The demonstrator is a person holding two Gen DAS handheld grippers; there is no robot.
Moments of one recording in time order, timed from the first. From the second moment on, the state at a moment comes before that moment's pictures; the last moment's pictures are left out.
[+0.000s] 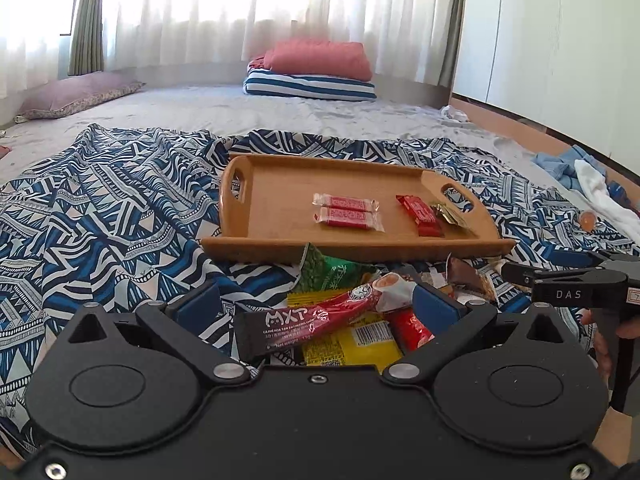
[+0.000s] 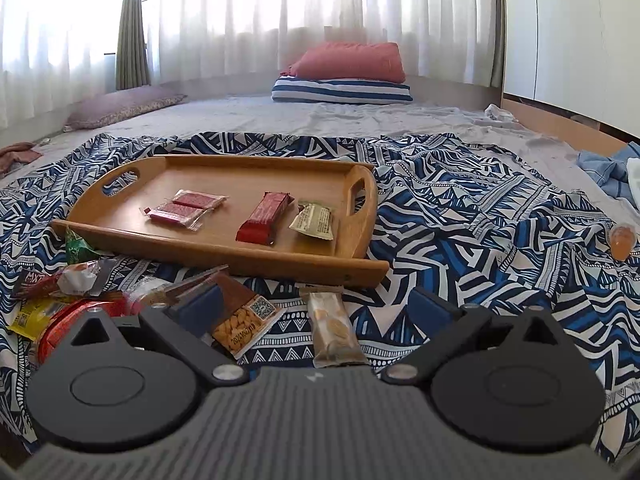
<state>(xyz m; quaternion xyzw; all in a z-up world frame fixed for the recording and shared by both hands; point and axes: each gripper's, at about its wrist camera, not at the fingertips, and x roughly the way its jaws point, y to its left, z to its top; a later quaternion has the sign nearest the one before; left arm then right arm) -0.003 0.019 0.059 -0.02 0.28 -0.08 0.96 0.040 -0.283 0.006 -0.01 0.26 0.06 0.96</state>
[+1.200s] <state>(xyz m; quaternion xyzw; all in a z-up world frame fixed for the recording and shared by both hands) 0.026 -0.016 0.007 -0.02 0.33 -0.06 0.94 0.063 -0.283 -0.028 0.03 0.29 0.07 0.95</state>
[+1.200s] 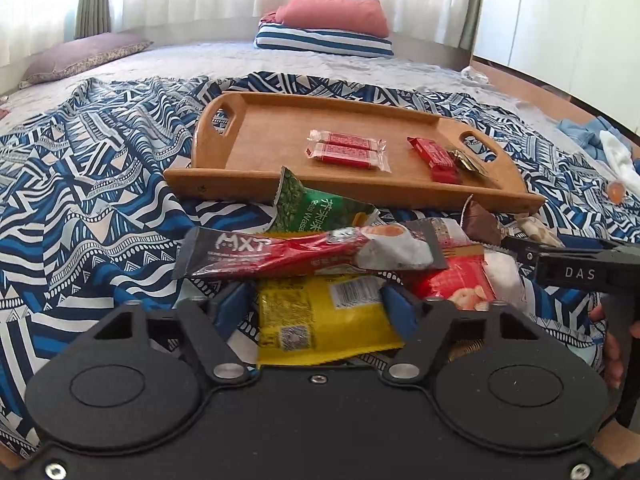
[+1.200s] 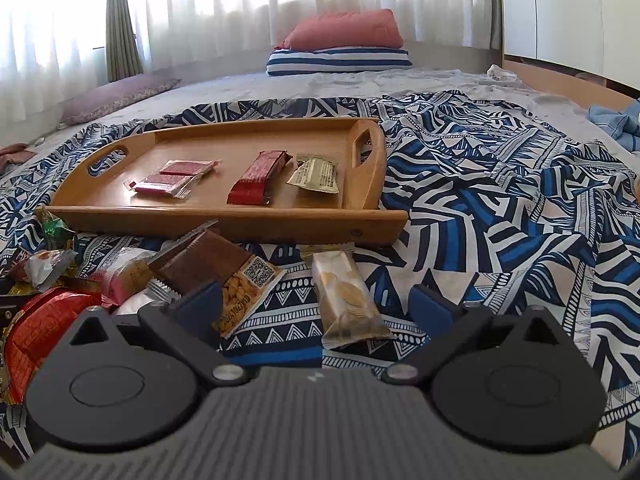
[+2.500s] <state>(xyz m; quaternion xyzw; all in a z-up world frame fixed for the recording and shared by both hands) 0.010 0.012 0.018 -0.06 0.34 -0.04 0.94 0.075 -0.283 -0.014 0.01 0.37 0.01 0.93</state>
